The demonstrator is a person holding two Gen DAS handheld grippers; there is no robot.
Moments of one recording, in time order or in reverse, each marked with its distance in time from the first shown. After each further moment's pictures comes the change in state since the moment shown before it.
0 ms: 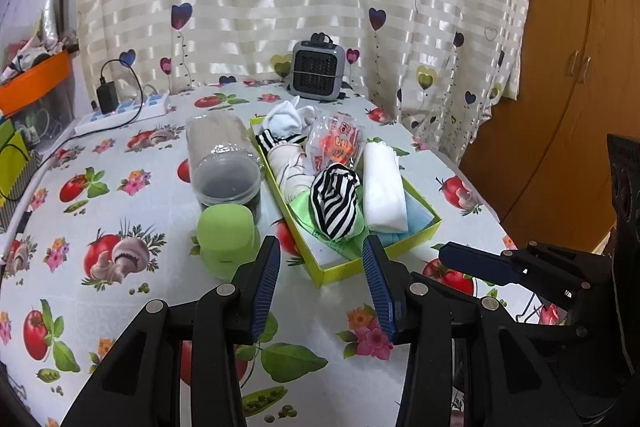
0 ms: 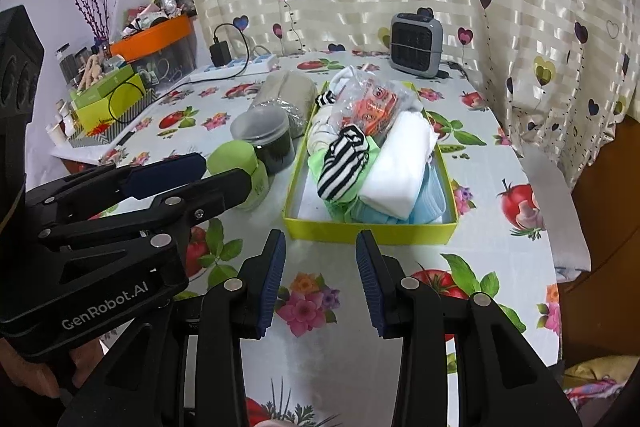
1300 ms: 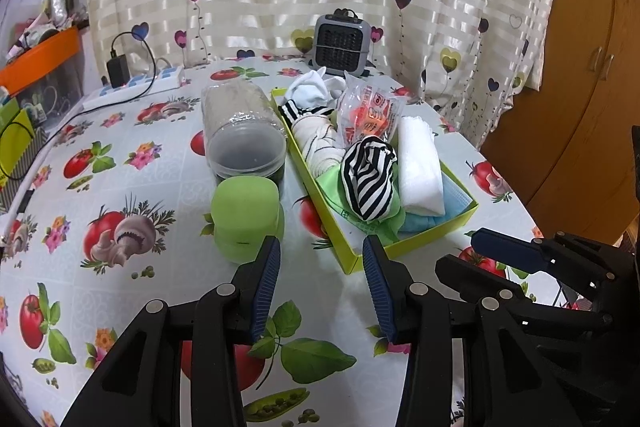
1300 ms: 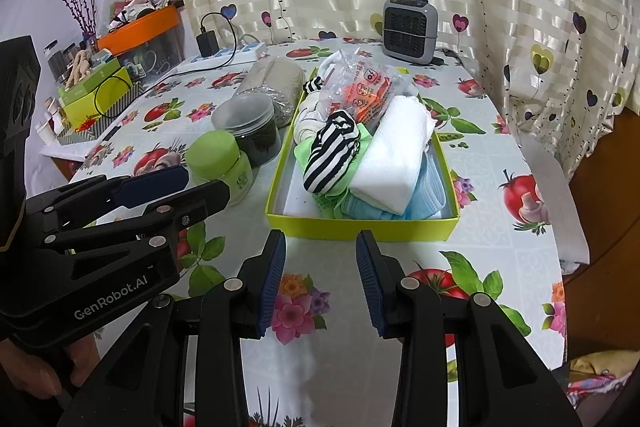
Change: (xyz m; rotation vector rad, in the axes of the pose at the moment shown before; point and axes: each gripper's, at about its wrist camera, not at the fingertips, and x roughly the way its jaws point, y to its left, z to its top) left arm 0.027 0.018 -0.009 -0.033 0.064 0.050; right arm 0.016 -0.006 -0.001 0.012 0.031 -0.023
